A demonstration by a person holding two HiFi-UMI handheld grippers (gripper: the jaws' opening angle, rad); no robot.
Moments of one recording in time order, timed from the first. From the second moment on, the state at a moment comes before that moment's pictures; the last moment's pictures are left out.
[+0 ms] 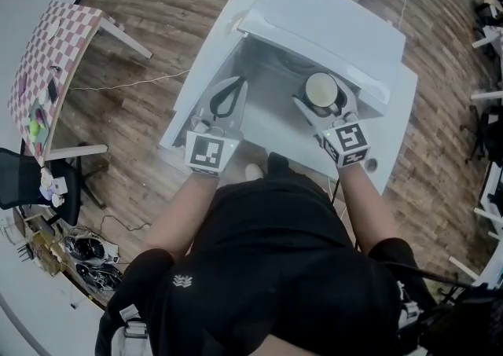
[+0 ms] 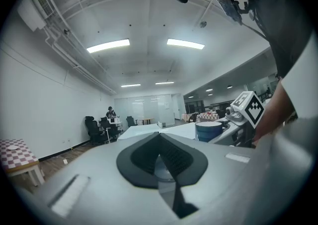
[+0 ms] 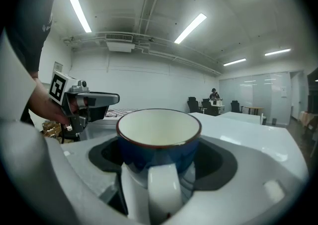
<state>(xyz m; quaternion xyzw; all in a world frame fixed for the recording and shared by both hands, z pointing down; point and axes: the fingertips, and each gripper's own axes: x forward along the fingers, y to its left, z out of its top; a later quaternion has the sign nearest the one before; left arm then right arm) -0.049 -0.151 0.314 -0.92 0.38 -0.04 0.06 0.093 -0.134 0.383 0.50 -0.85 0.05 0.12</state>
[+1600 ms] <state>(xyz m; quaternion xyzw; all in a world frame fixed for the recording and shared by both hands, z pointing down) -0.075 -0.176 0.280 -0.91 0.41 -0.05 0.09 0.136 -0.139 0.326 0.51 -0.85 0.04 0.09</state>
